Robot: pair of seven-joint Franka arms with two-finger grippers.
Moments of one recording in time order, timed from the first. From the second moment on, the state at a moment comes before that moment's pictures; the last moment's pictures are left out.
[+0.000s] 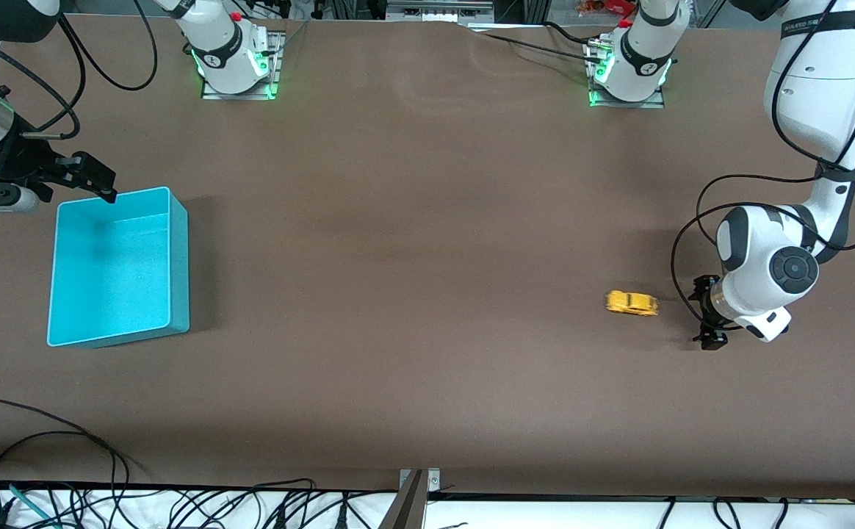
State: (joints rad) left arm 0.09 0.64 0.00 -1.81 0.12 2.47 -1.55; right arm -0.01 0.00 0.07 -1.69 -0.04 1.72 0.06
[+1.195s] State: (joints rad) left arm 0.09 0.55 -0.08 -1.63 0.12 2.05 -1.18; right arm -0.01 0.00 0.07 -1.69 -0.04 1.72 0.06
